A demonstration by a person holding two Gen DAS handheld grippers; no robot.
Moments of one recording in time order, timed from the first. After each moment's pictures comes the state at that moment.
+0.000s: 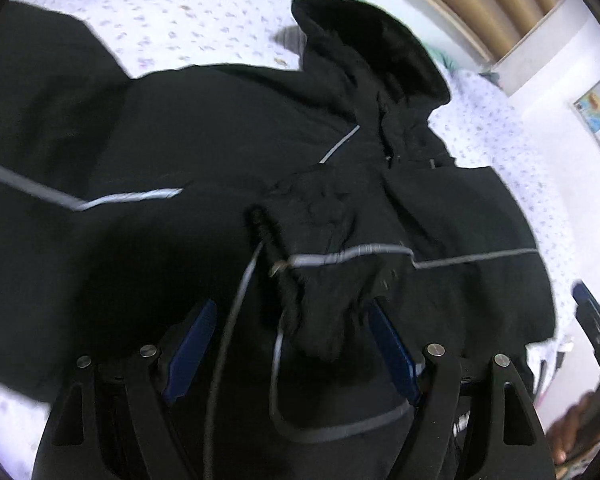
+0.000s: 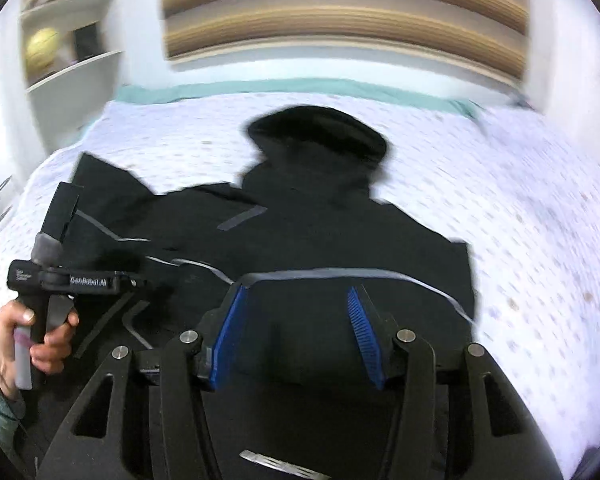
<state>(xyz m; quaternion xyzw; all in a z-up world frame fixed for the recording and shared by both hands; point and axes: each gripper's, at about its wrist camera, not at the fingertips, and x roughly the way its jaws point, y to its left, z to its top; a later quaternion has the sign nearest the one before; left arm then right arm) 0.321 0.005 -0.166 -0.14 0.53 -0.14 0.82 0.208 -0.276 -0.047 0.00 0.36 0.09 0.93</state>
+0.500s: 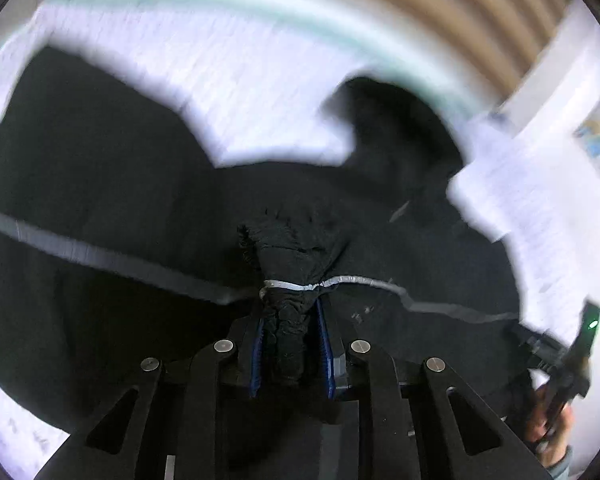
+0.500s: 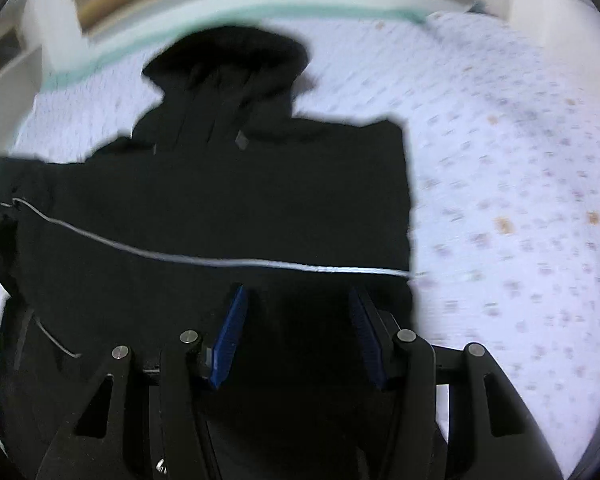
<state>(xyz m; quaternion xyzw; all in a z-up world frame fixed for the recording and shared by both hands) 0.326 0.095 -0.139 -0.13 0.50 -0.10 0.85 0.272 -0.318 -0.141 0.03 0.47 0.03 0.88</state>
